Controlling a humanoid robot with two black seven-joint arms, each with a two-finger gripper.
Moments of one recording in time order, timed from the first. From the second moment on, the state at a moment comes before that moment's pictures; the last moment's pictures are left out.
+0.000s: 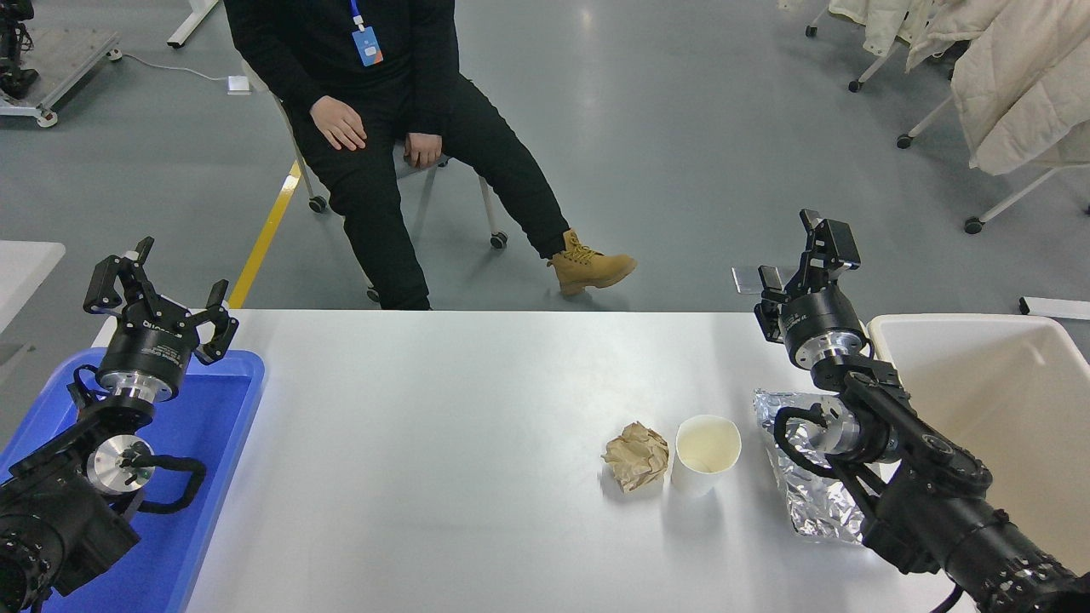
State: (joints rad) left arm -0.65 0.37 -0.67 -0.23 -0.08 -0.64 -0.64; right arm 0.60 -0.13 0.99 0.78 -0.58 -0.21 0.43
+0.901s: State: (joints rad) left arm -0.65 0.37 -0.68 -0.23 -0.08 -0.64 -0.64; right arm 0.62 -0.14 0.98 0.77 -0.58 -0.21 0.43
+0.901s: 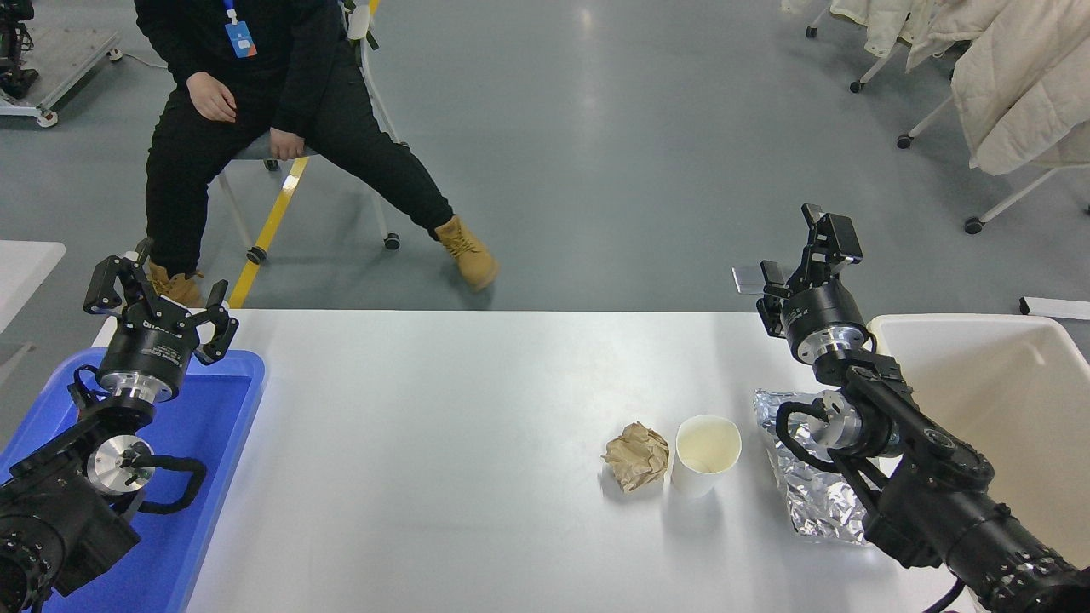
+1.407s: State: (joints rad) left arm -0.65 0.37 -0.67 -0.23 -0.08 -0.64 -0.64; right arm 0.61 -0.19 0.98 0.78 -0.57 -0.18 0.43
